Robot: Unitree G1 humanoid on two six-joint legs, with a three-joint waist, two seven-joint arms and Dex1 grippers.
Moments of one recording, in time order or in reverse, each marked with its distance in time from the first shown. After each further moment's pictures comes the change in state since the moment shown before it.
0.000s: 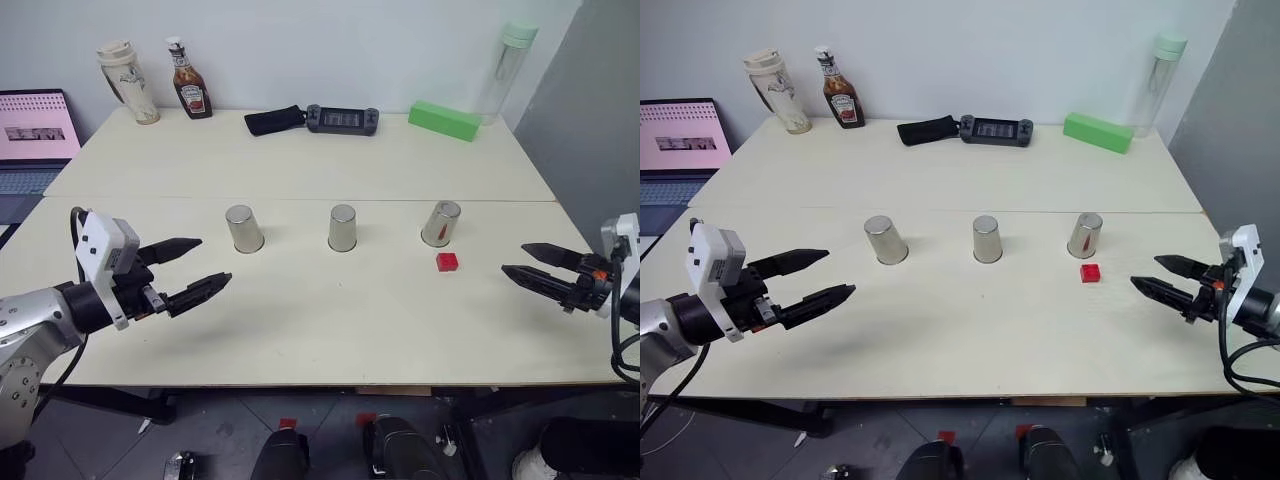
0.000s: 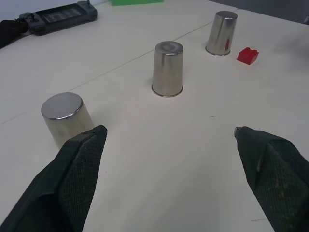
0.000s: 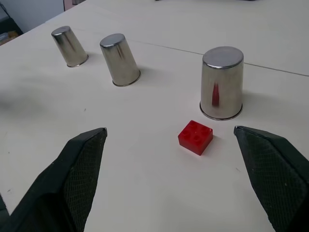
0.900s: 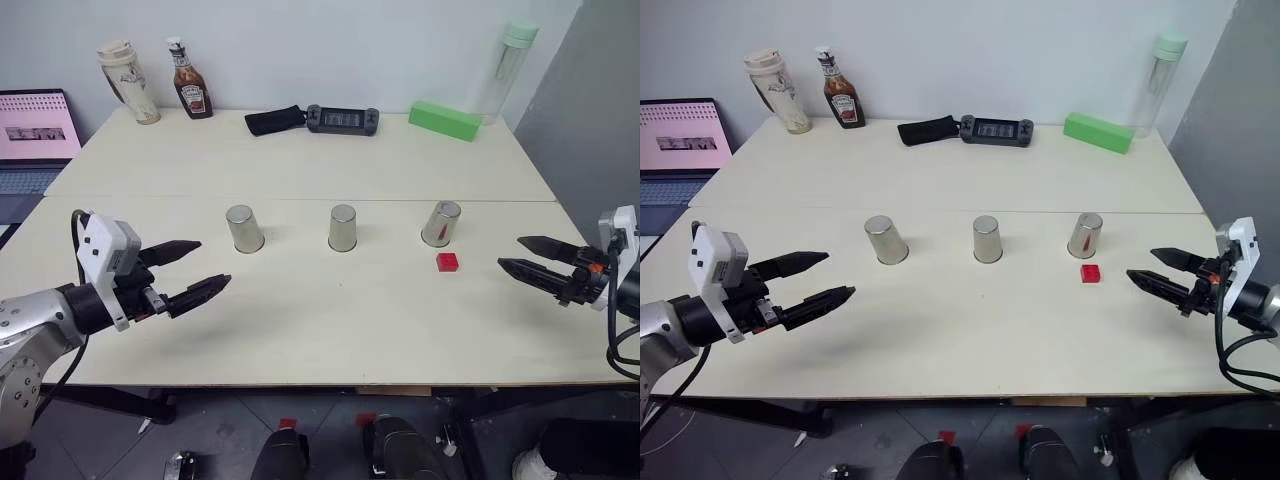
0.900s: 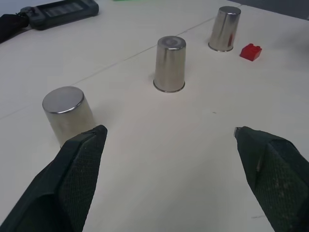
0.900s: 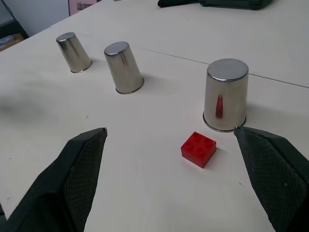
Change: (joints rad) left arm 0.001 0.001 -0.008 0.021 0.017 -0.004 -0.002; right arm -0.036 0.013 0.019 0.000 0.000 0.001 -0.006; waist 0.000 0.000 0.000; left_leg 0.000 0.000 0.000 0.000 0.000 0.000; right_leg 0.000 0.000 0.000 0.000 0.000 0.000
